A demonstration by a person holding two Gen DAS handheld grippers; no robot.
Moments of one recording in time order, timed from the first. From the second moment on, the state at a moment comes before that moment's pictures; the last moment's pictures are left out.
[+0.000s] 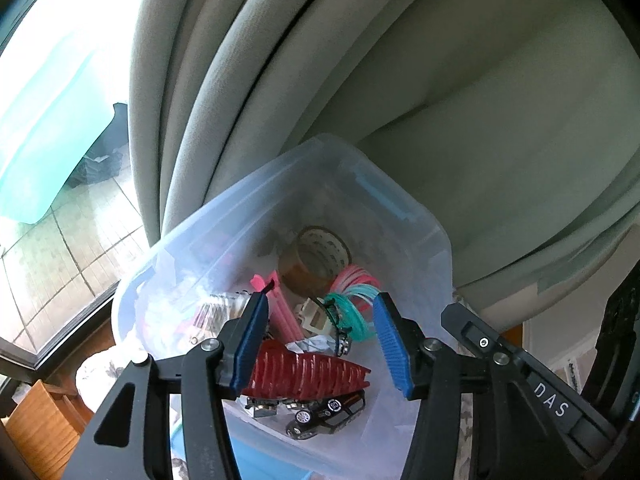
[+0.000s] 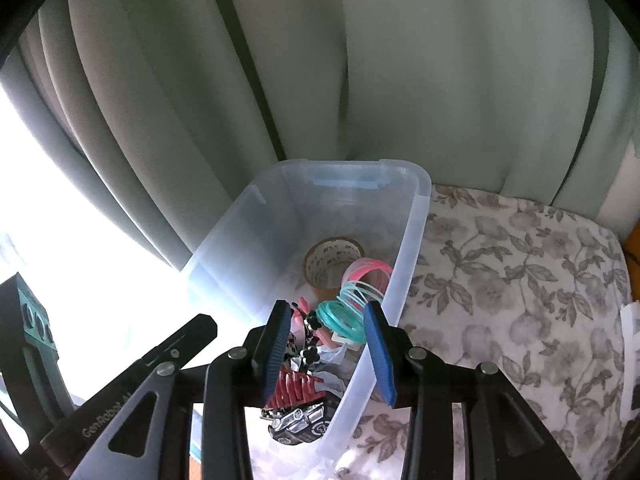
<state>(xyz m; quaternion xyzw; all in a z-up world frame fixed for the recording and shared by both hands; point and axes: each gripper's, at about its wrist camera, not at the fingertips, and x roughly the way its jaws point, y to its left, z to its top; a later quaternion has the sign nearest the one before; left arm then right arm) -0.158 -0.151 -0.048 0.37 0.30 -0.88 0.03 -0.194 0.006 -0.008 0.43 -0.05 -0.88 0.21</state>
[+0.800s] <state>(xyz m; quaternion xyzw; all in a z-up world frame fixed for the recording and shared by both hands) -0.136 -0.113 -0.033 0.39 0.23 -0.89 0.00 -0.151 0.043 0.000 0.43 -0.06 -0.88 0.19</state>
